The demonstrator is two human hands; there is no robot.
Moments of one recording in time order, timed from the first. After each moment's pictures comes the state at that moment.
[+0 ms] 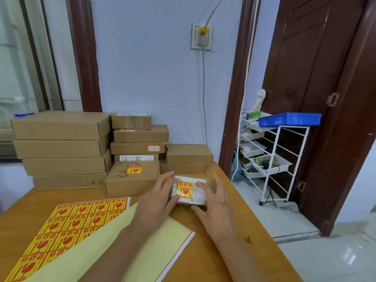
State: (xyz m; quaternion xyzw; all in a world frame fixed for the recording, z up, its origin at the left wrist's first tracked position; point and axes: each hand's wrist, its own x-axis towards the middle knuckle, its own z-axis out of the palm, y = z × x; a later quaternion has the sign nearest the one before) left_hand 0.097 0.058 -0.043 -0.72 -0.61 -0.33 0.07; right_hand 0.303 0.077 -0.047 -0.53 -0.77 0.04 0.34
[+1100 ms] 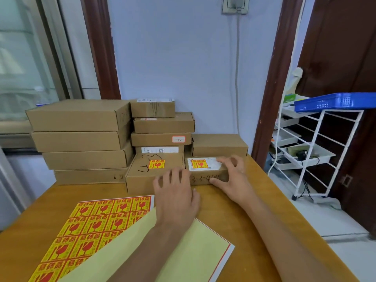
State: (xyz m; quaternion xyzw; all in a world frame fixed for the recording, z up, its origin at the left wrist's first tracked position) left_hand 0.092 0.080 -0.049 -0.59 -0.74 -0.27 0.20; right_hand 0.264 0.206 -0.054 -0.48 -0.78 0.17 0.36
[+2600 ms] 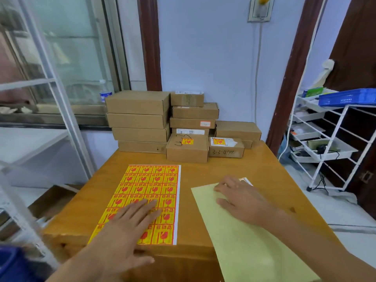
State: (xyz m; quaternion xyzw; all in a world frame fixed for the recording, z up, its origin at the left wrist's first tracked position) left_hand -0.026 -0.217 -0.055 -0.77 -0.63 -0.04 0.11; right_hand 0.282 0.010 -0.027 -0.31 -0.95 -0.02 0.07
